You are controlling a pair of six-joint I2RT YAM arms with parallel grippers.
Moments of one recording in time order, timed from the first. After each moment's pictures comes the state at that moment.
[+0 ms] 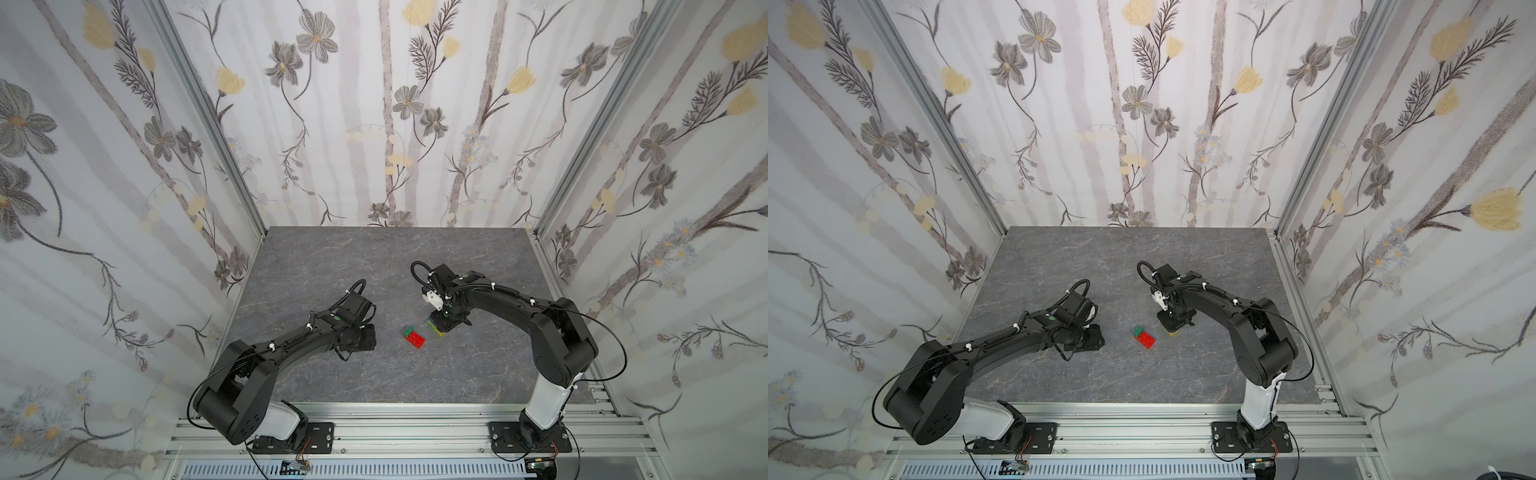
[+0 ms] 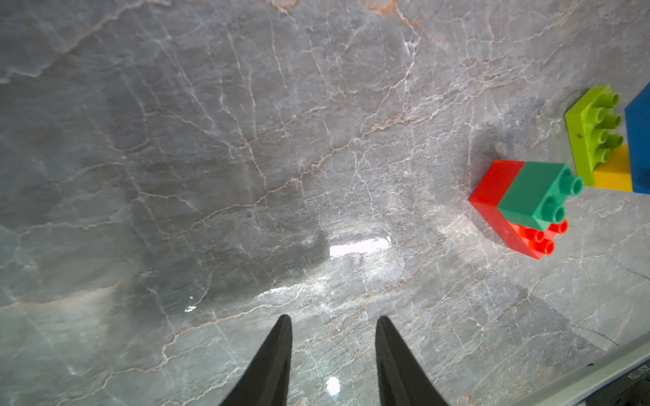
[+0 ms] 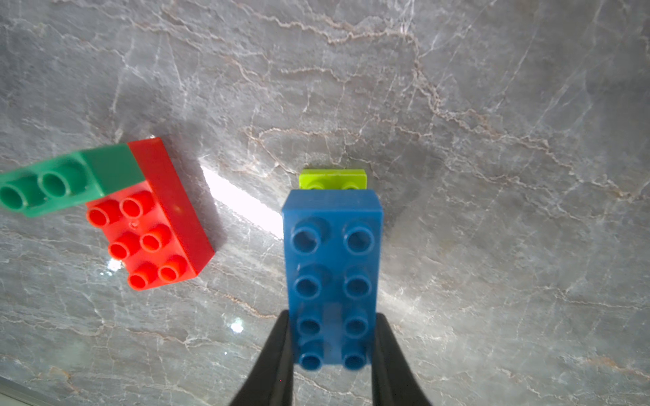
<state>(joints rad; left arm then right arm) -0.59 1.43 0.76 -0.49 0.16 -0.62 0.56 1.82 1.28 -0.90 0.01 -0.03</state>
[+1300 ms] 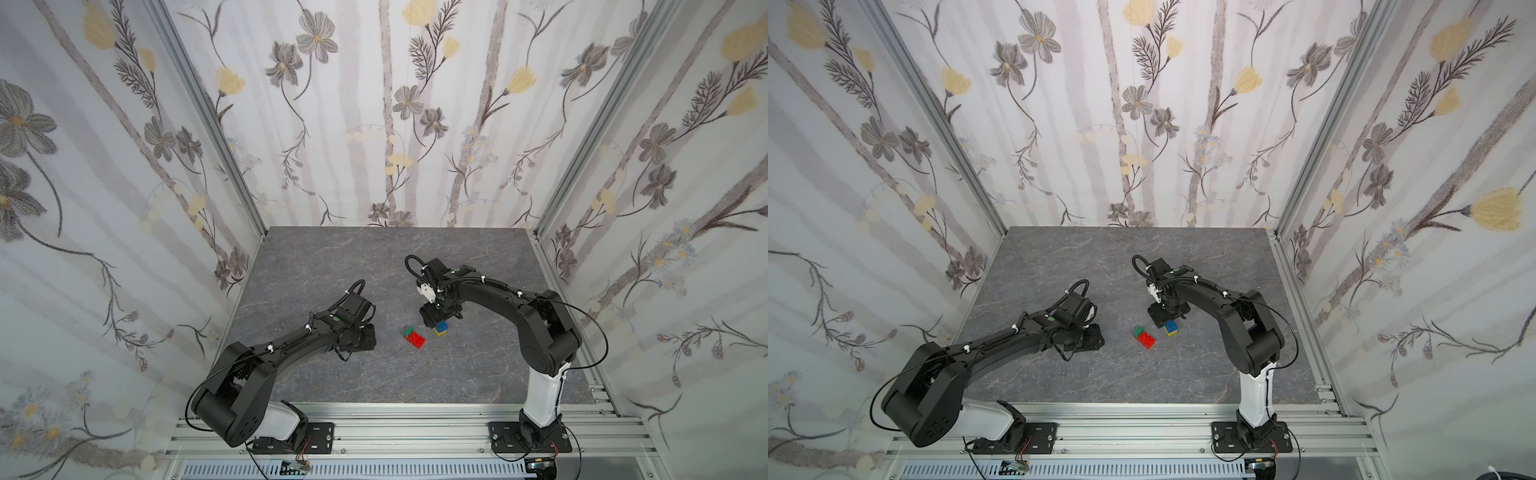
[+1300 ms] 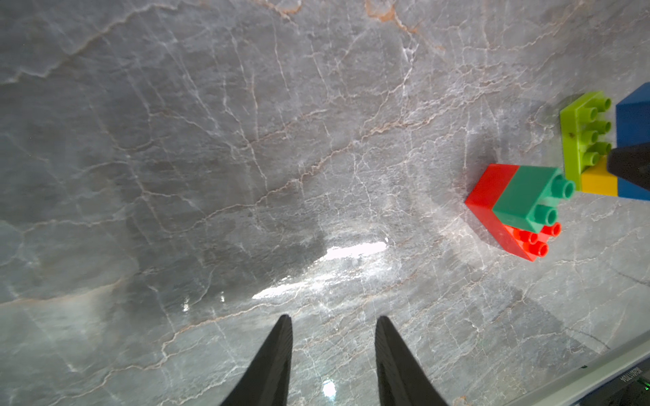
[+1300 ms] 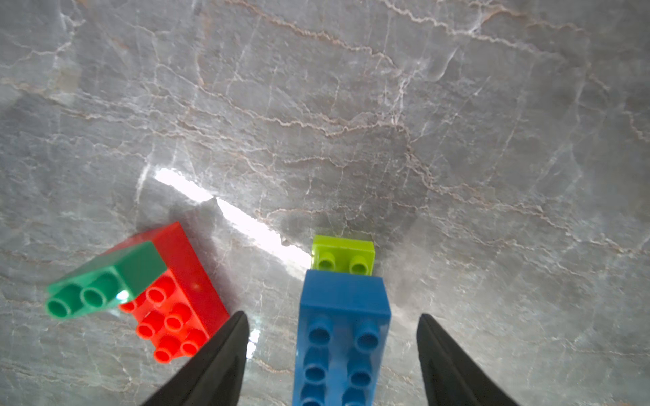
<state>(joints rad) -0.59 1.42 0.75 -0.49 0.16 -0.63 0.56 1.94 1.42 -0.89 0.00 0.04</state>
